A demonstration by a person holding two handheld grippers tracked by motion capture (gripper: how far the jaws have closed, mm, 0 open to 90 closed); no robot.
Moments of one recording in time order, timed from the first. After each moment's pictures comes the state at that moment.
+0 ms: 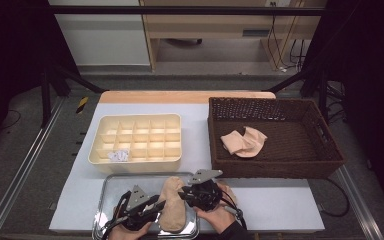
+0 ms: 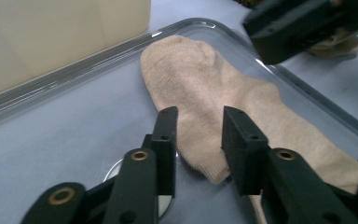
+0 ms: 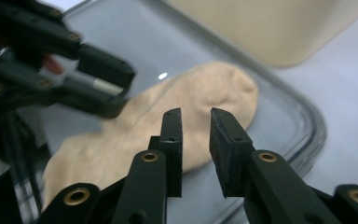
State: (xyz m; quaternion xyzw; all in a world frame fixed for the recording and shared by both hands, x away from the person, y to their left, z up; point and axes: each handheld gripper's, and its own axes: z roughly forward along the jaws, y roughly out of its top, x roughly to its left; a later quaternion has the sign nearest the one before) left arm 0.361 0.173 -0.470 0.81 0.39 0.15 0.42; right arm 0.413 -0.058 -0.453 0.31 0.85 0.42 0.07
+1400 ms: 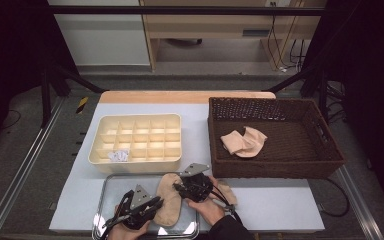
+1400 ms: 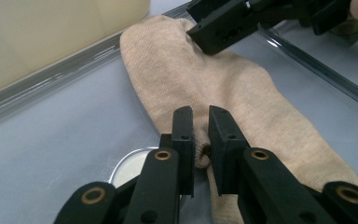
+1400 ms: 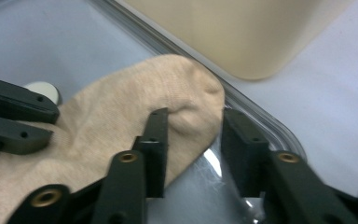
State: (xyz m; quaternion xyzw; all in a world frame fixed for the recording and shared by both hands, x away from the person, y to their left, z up) left arm 0.368 0.170 -0.475 0.83 0.38 0.15 0.38; right arm 0.440 -0.037 -0.478 0.33 0.85 0.39 0.12
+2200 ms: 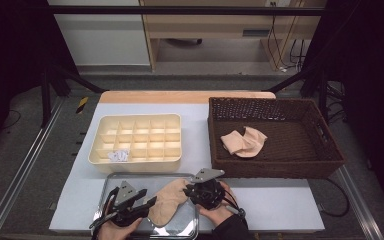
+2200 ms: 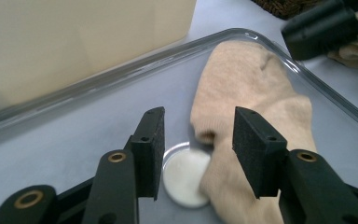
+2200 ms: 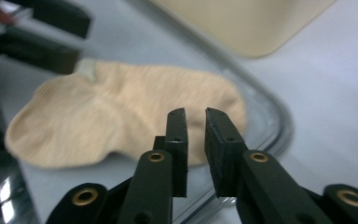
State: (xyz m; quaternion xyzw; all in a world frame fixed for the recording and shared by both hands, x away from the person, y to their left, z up) left arm 0.364 0.200 -0.461 0.79 0.42 0.16 0.41; right arm 0.416 -0.066 -0.457 0.33 0.85 0.41 0.10
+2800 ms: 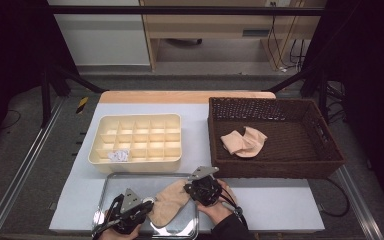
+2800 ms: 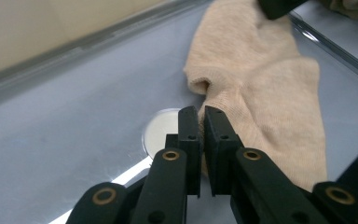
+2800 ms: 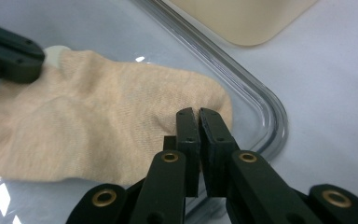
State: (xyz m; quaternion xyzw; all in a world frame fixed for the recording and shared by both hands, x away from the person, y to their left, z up) left arm 0.358 0.190 -0.470 0.82 0.40 0.17 0.37; right arm 0.425 -0.061 -0.466 0.33 0.86 0.37 0.10
